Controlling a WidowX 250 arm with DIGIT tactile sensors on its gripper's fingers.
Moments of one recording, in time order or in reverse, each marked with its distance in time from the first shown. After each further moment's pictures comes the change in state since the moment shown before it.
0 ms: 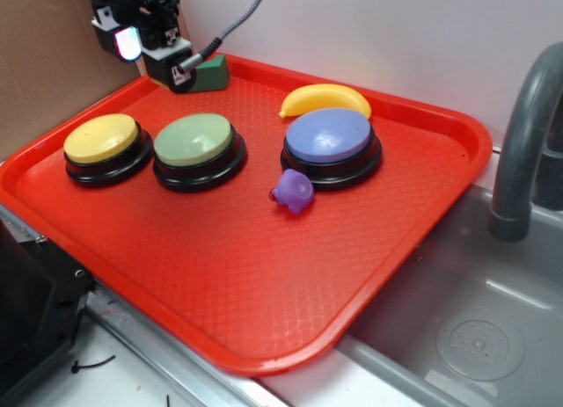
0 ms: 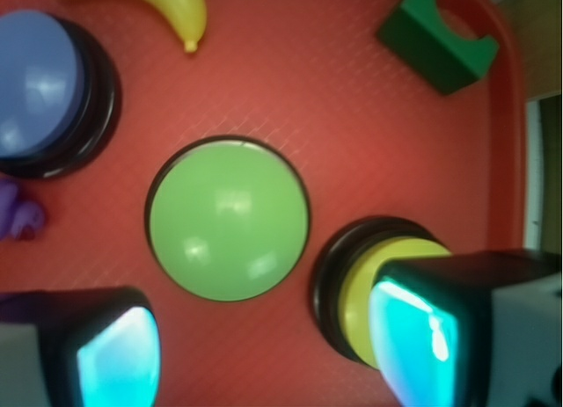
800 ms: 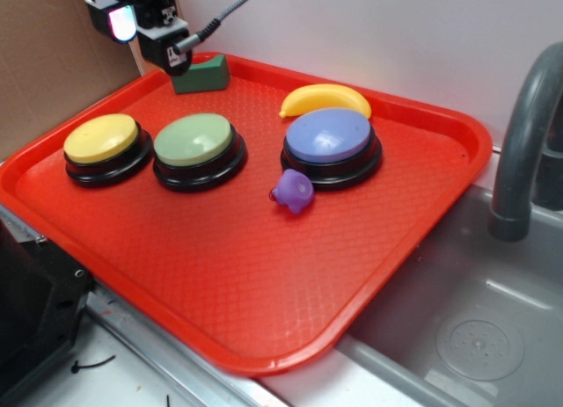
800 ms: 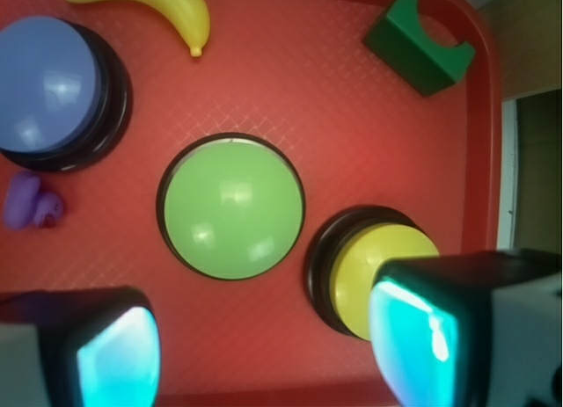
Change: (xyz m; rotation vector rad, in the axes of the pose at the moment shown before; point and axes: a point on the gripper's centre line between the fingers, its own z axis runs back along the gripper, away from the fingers) arm 0.000 -0.002 0.021 0.021 0.018 0.004
